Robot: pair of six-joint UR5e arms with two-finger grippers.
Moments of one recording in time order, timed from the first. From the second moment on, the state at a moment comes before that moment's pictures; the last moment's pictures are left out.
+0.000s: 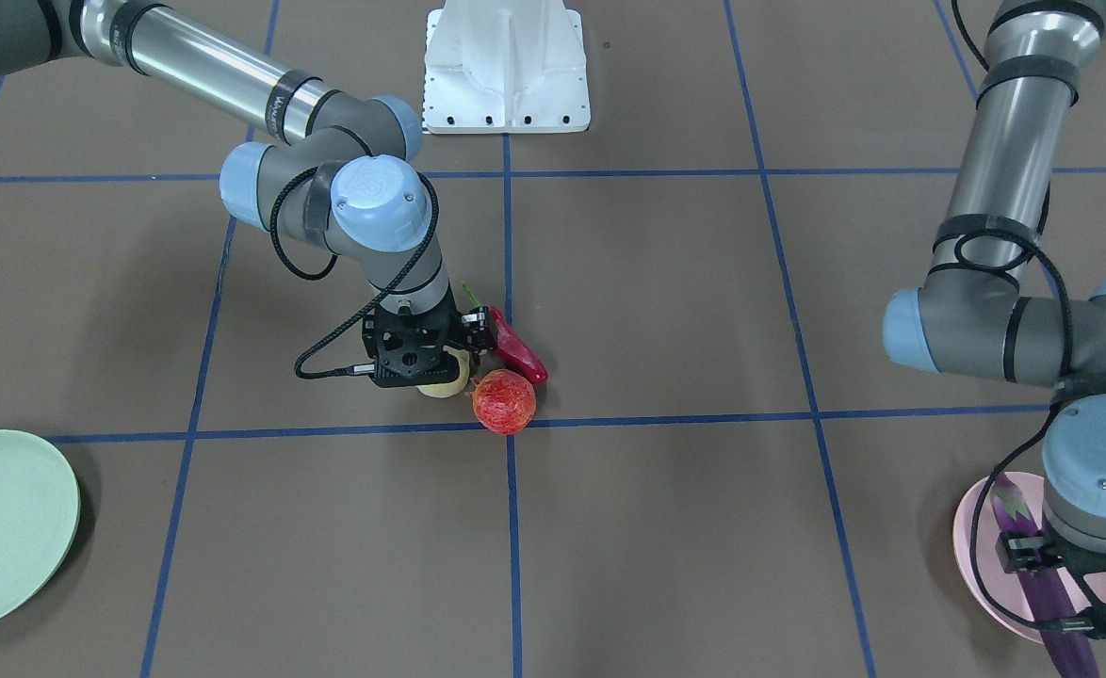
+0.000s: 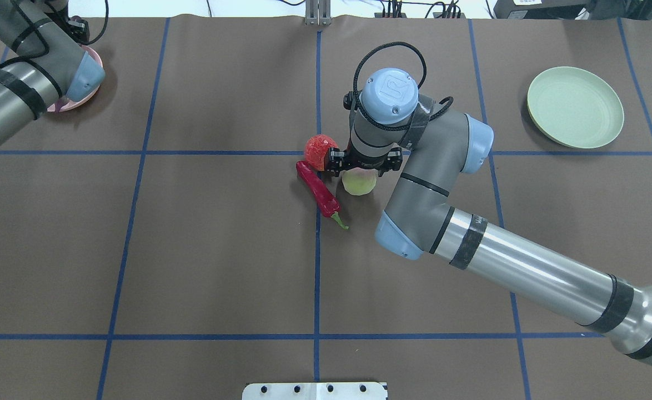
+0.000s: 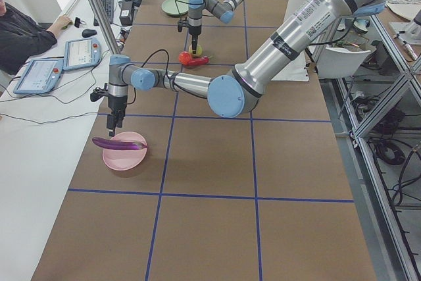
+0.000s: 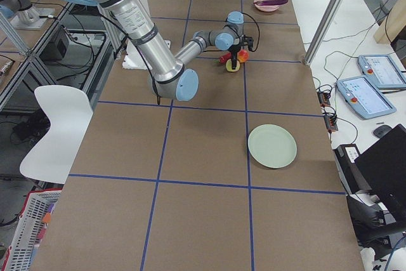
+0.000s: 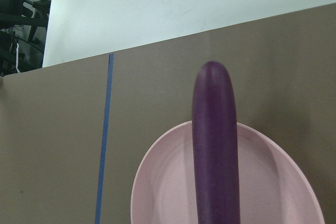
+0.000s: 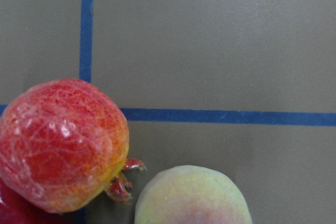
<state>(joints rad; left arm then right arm) -1.11 -2.38 -0.91 -1.70 -1.68 -0.54 0.62 -0.80 1.36 -1.37 1.94 1.12</state>
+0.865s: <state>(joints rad) -1.12 -2.36 -1.08 -1.63 -1.80 -0.55 0.74 -0.81 1.47 -1.46 2.01 1.16</state>
